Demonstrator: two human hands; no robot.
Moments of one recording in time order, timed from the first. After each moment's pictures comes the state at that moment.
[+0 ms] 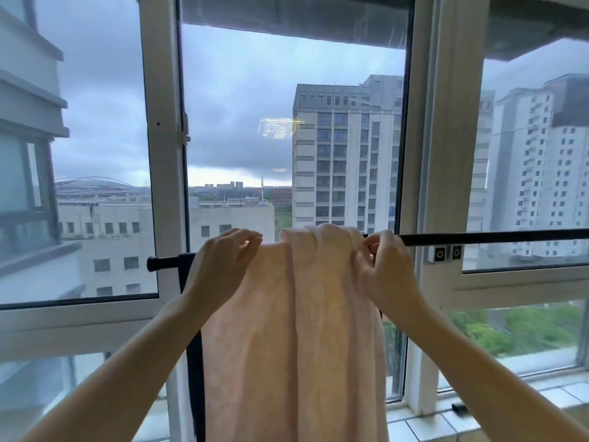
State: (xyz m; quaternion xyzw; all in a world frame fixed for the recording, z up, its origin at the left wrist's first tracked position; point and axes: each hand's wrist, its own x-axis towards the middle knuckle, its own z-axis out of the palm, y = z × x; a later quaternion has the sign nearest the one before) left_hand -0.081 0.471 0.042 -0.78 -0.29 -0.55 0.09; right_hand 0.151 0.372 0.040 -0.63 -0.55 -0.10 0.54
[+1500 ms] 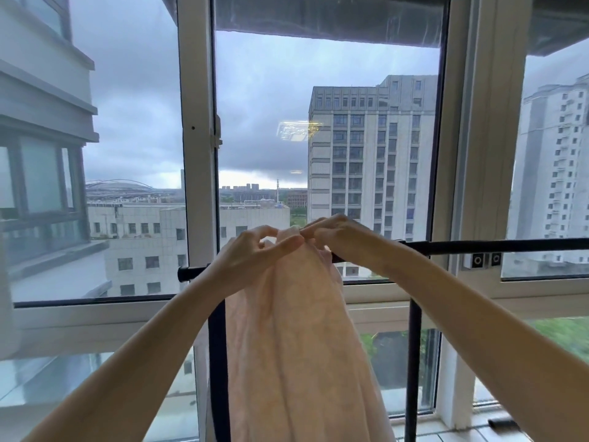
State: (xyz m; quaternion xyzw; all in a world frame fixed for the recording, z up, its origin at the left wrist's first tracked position) left_hand -0.118 0.480 0.067 -0.81 -0.36 -0.43 -0.19; right_hand 0.064 0.411 0.111 -0.54 -0.76 0.14 0.33
